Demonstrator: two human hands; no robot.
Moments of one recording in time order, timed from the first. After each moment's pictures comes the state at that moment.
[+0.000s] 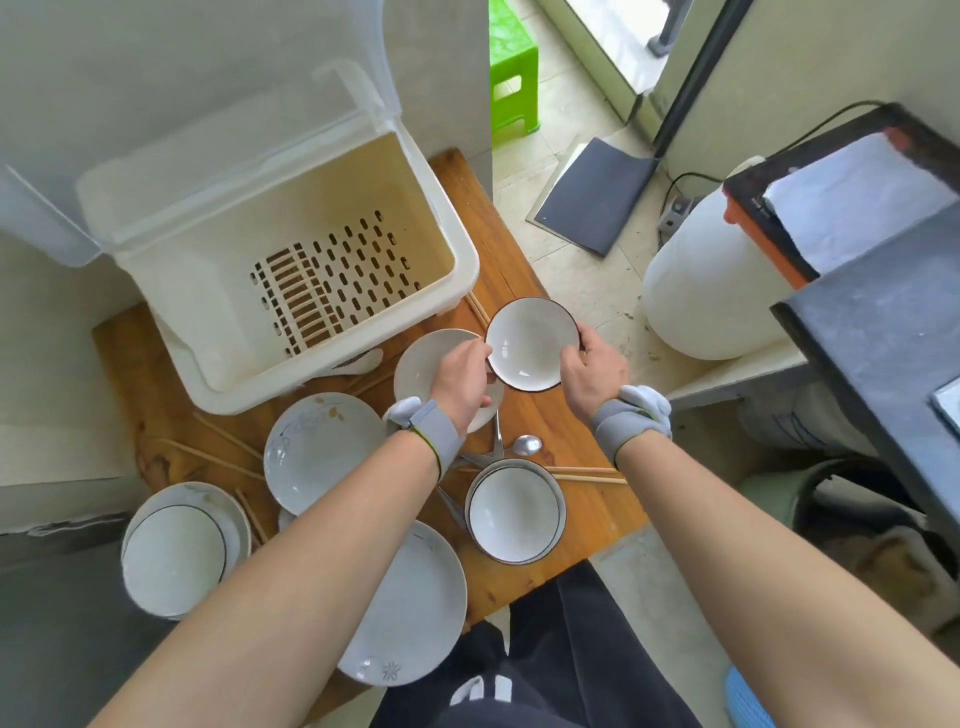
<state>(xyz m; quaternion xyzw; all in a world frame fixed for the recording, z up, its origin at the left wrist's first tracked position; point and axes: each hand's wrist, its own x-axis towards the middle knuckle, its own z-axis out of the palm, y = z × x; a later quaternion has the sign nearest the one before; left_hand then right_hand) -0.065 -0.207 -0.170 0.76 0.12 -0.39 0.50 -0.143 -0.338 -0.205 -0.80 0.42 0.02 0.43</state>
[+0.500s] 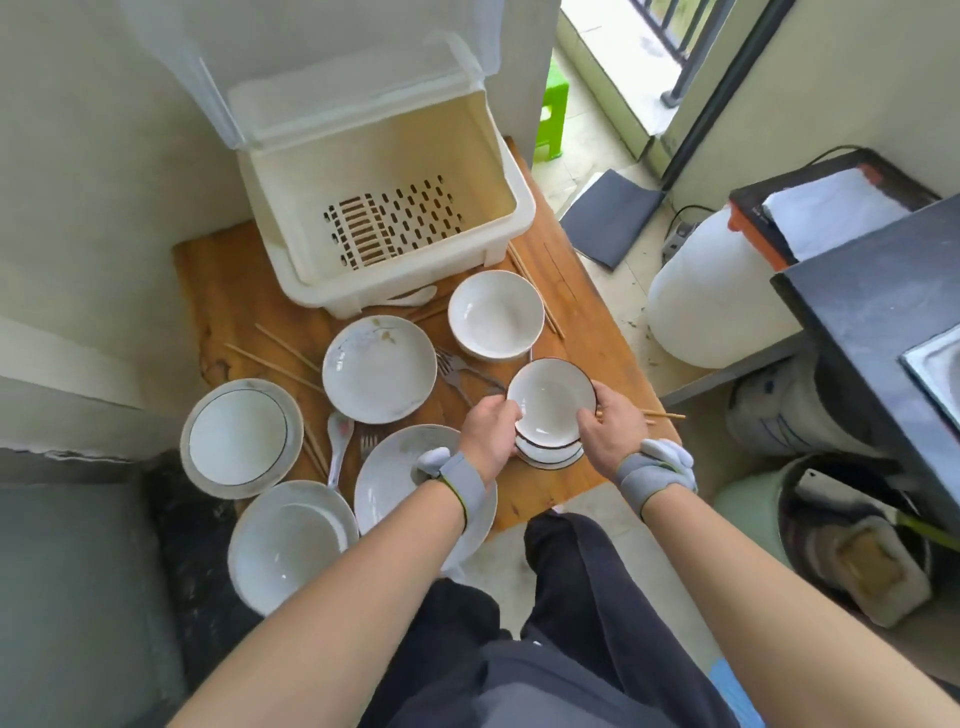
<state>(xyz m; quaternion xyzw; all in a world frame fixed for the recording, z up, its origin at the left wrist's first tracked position) -0.208 -0.082 -0.154 0.73 0.11 -0.41 0.53 -0.280 -0.228 -0.190 -0.86 0.36 0.08 0.36</state>
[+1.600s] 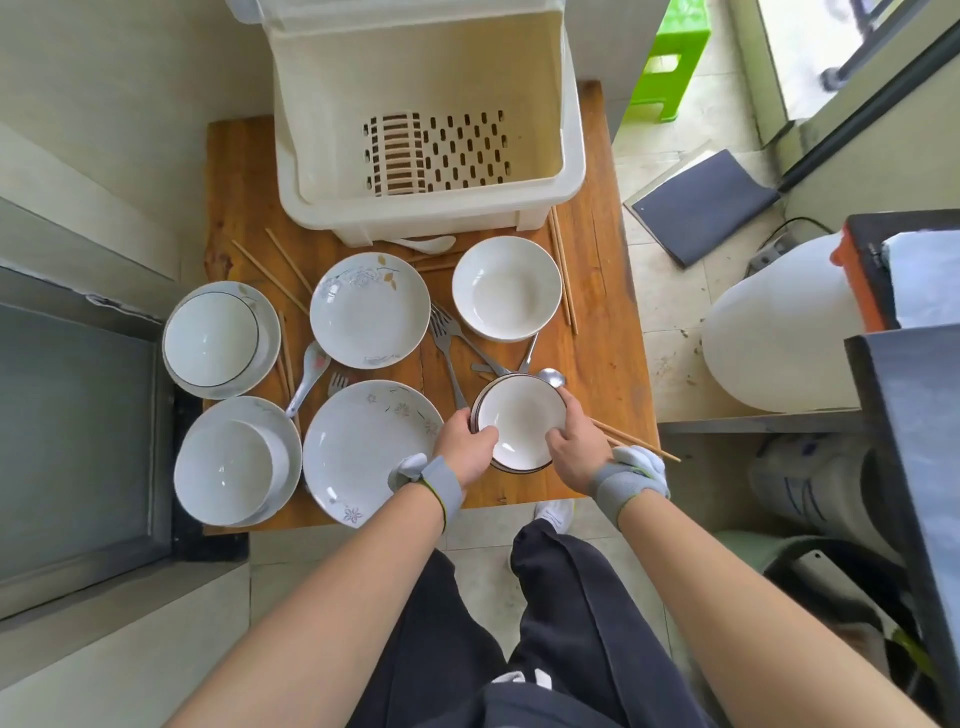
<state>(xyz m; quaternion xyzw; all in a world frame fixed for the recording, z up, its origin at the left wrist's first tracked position) -0.241 -0.121 -0.205 0.76 0.27 -0.38 0.44 -0.264 -0.272 -0.228 -0.83 0.23 0.29 0.41</state>
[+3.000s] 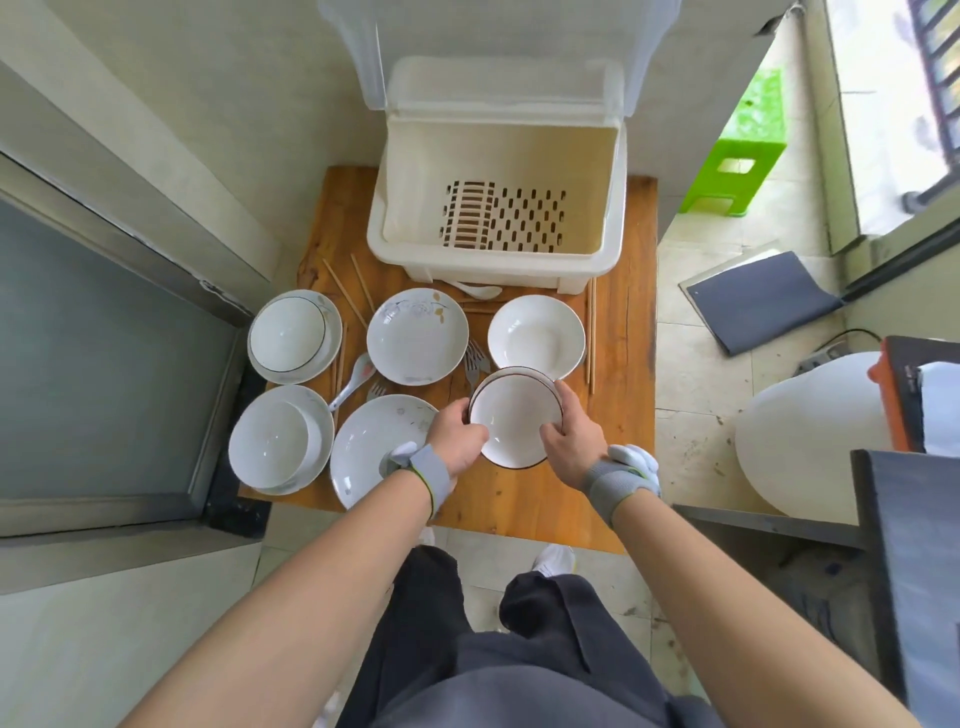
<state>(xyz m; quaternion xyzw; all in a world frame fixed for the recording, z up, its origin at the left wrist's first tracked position) -0.222 -0.129 -0.144 0.75 0.30 -0.26 0.52 -0.220 -0.286 -0.164 -0.84 0.12 0.28 0.46</state>
